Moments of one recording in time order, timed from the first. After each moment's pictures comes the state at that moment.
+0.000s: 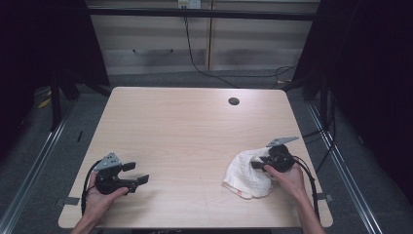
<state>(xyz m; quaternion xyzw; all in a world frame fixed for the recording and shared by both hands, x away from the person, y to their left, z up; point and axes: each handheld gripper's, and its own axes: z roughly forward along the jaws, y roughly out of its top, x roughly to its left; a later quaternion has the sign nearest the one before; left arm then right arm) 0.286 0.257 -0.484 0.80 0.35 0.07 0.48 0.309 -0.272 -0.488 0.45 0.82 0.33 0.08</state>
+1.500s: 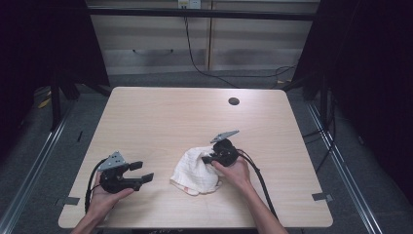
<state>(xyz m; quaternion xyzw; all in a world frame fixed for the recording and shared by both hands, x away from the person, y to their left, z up) 0.286 0.245 -0.479 0.80 0.34 0.08 0.49 0.352 -0.117 -0.498 0.38 0.84 0.38 0.04</state>
